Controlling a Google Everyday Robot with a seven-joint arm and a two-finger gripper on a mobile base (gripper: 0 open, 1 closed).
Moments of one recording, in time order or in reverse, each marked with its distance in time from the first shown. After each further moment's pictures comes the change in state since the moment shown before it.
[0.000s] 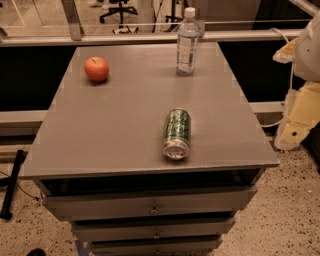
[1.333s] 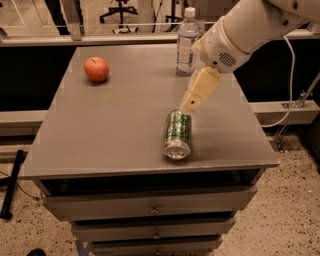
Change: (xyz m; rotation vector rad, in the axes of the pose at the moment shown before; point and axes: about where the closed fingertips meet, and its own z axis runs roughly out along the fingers) arm -0.155 -0.069 0.089 -0.033 -0.398 -0.036
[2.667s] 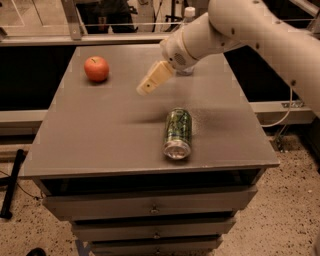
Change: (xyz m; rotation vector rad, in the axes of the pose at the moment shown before) arm -0.064 -0.075 0.106 0.034 -0.266 0.095
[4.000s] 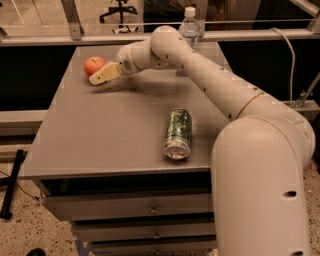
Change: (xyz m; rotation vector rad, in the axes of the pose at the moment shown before) arm -0.063 -0.058 0.191 0.002 -0.273 0.162
